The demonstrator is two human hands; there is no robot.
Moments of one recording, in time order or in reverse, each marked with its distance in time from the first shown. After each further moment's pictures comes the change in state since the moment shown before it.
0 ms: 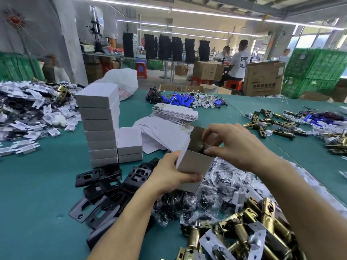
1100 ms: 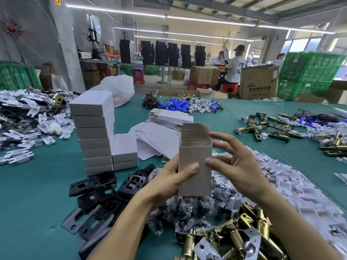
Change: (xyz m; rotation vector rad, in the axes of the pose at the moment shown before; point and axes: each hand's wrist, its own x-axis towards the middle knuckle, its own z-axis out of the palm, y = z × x) left_hand -0.009 0.016 0.011 -0.373 -0.187 -0.027; right_hand -0.034 0.028 0.038 0.964 0.189 -0.058
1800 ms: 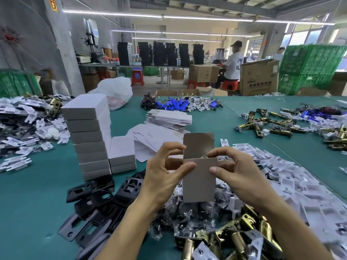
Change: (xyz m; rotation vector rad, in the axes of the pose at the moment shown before) left_hand 0.005 -0.002 -0.004 0.350 0.318 0.478; right_hand -0.012 0.015 -0.004 -0.030 0.020 0.134
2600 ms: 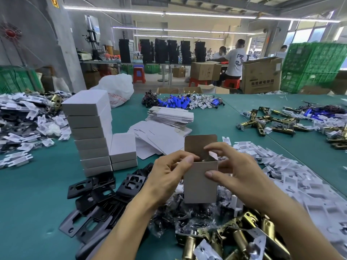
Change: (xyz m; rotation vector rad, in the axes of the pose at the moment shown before) left_hand -0.002 0.001 0.002 -0.006 -0.150 -0.167; right_hand -0.004 -0.009 -0.002 -0.473 -0.074 -0.138
